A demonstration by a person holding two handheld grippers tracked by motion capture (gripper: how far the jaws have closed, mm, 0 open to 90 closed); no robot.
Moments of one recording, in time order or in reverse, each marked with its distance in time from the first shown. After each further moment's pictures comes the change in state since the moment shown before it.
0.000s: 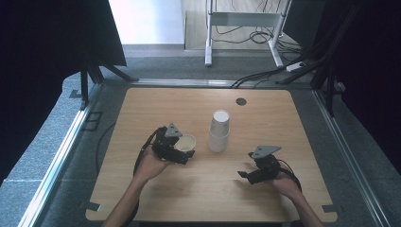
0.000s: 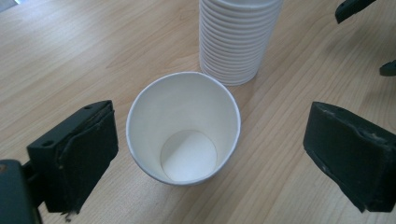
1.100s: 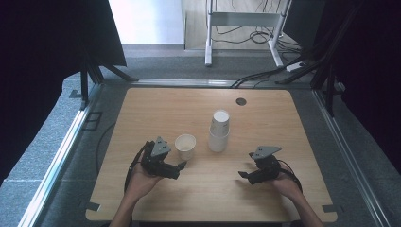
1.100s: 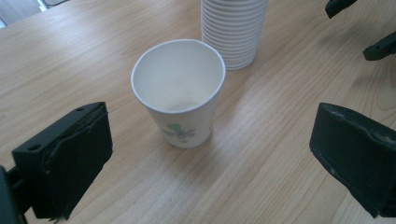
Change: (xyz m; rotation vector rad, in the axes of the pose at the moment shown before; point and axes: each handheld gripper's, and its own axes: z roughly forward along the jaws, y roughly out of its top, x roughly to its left) left arm -0.020 -0.046 -0.027 -0.095 0.067 -0.022; right arm 0.000 -0.002 -0.001 0.003 -0.010 -0.003
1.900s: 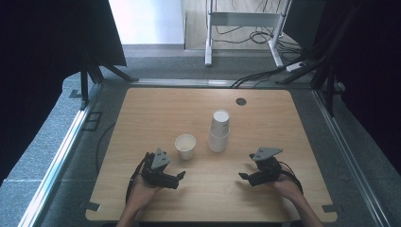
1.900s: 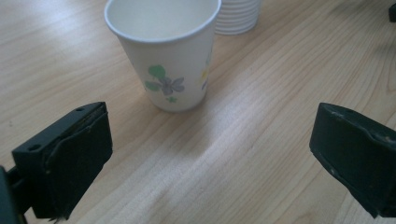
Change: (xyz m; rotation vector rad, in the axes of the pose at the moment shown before) left arm -0.009 -0.040 0.017 0.020 0.001 -0.017; right arm 0.004 -0.003 -0.003 -0.015 0.003 0.000
